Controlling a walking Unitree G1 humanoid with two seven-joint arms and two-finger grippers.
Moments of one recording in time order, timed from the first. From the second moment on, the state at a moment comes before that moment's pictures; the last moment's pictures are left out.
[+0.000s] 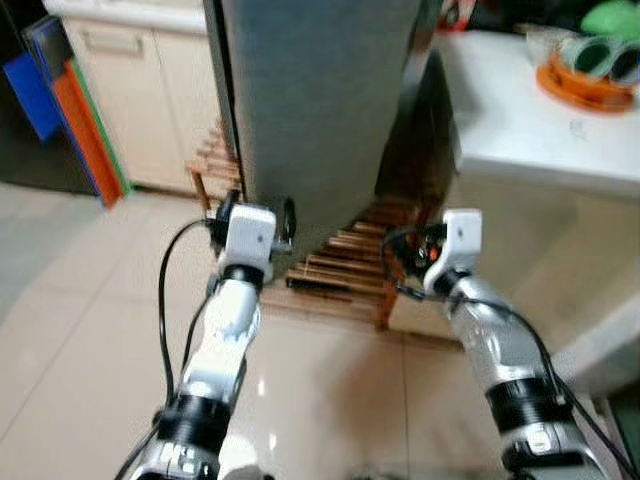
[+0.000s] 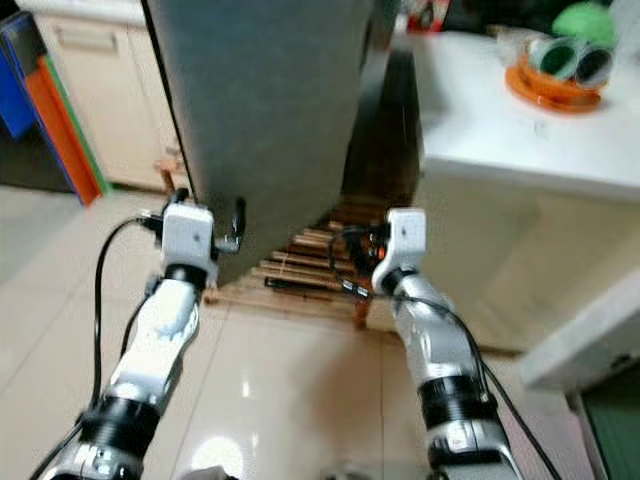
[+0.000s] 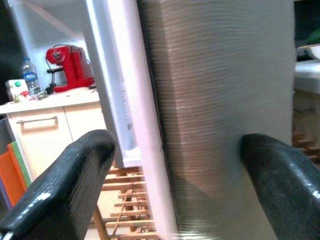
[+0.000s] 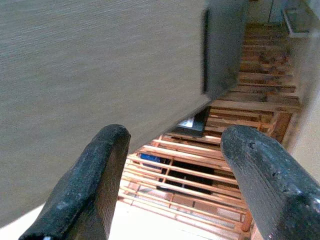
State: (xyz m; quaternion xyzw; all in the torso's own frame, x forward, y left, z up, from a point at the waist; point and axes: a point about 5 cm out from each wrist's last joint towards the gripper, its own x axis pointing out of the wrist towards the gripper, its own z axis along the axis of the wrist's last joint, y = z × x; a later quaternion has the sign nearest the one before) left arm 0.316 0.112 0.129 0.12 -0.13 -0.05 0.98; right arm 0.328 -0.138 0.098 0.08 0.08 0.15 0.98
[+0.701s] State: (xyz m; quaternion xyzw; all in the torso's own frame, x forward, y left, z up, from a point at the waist) left arm 0.316 0.141 0.124 0.16 -0.11 0.01 0.98; right arm 0.326 -0.115 0.100 0.09 0.07 0.18 0.98
